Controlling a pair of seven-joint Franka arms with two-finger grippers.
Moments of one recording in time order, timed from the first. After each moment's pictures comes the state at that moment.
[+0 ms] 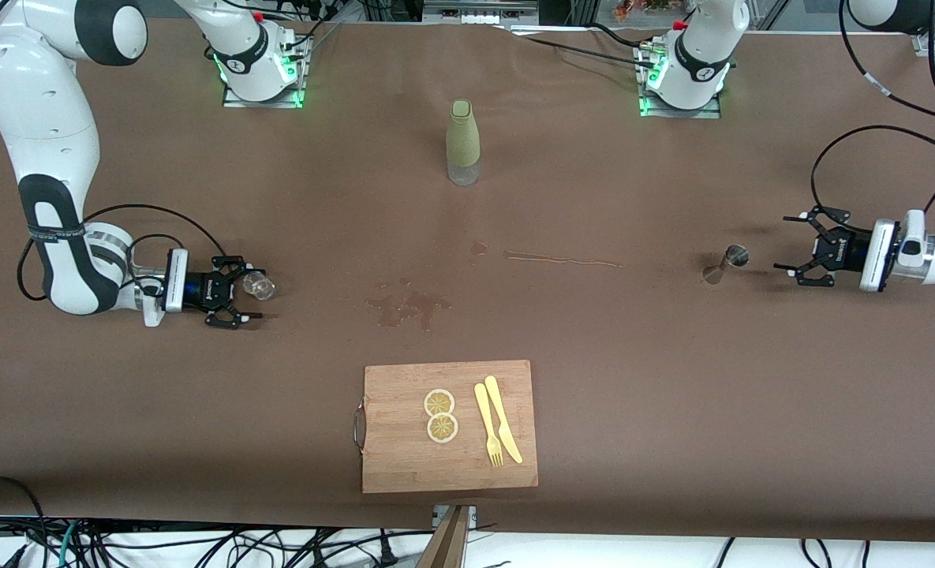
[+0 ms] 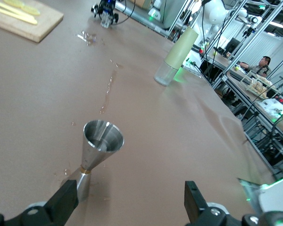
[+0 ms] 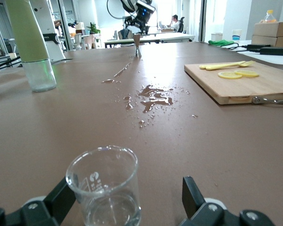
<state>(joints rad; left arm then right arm) 0.37 0.72 0.22 -1.68 -0.75 1.34 2.24 -0.11 0.87 -0.16 -1.75 1.23 1.61 -2.61</state>
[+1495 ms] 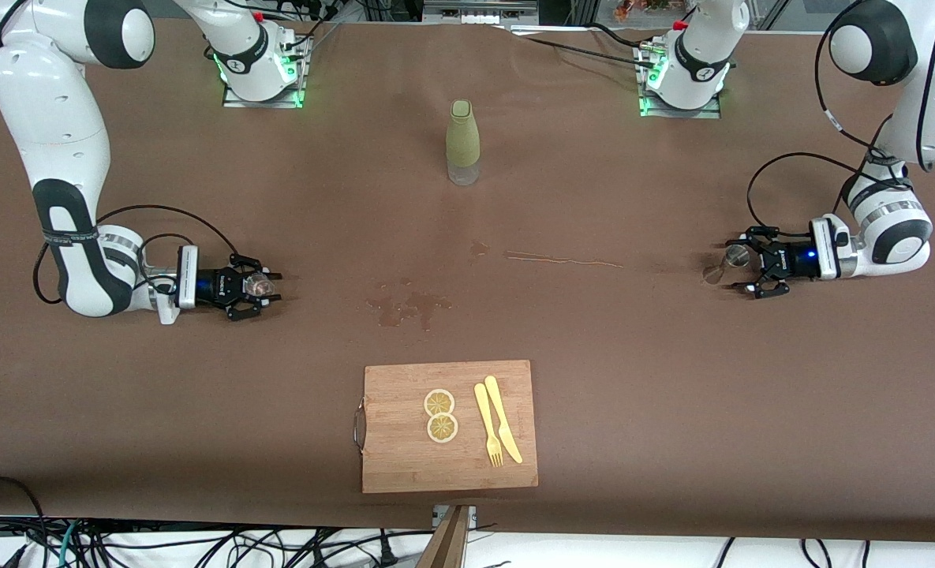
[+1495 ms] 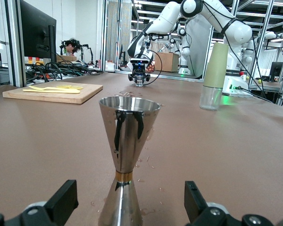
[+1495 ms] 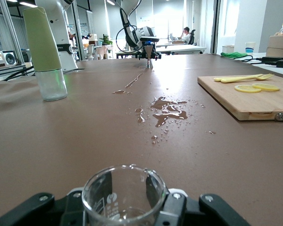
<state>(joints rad) 0.33 0.88 0.26 -1.83 -1.16 1.39 2.73 -0.08 0.88 -0.16 -1.75 1.24 1.56 -2.64</state>
